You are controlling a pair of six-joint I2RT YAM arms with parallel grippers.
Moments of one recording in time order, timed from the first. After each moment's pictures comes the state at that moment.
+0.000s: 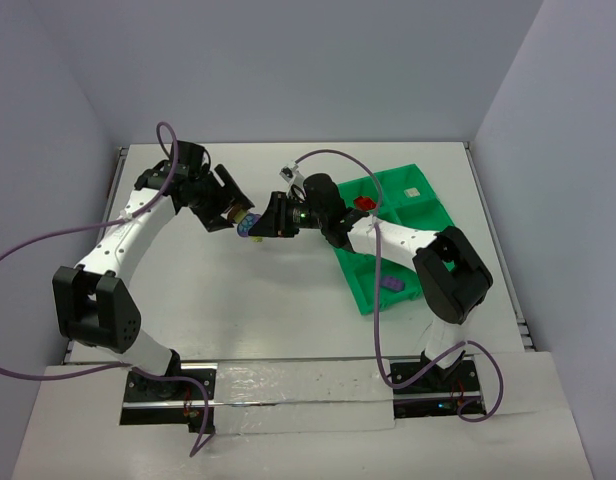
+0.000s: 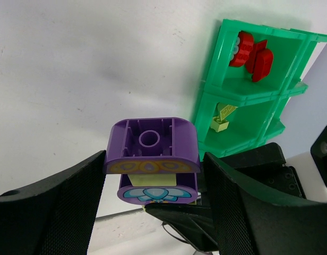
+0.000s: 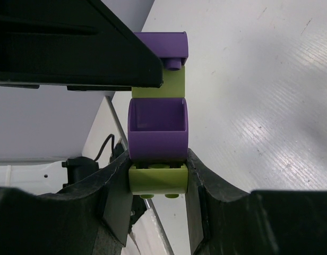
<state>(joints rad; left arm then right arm) -0.27 1.56 1.40 -0.81 0.25 -0.89 0.70 1.79 1.19 0.27 -0.54 0.76</state>
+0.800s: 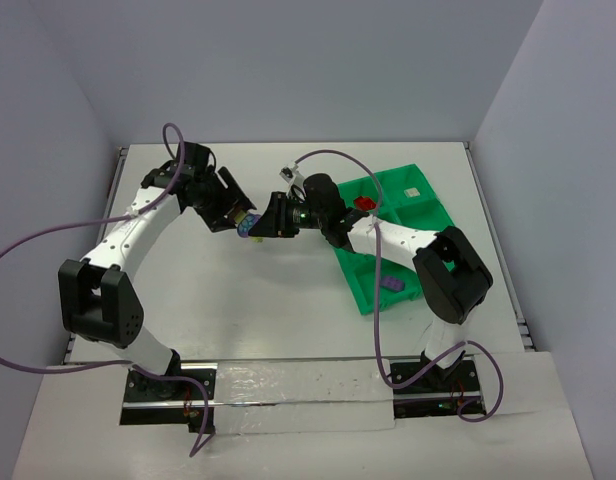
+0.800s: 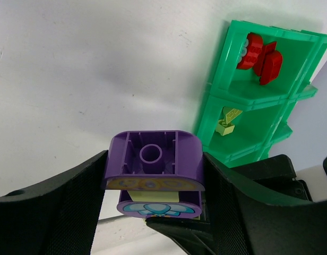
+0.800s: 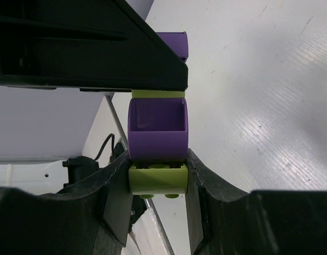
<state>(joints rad) -0.28 1.59 1.40 -0.80 0.23 -0.90 0.70 1.79 1.19 0.26 -0.54 0.76</state>
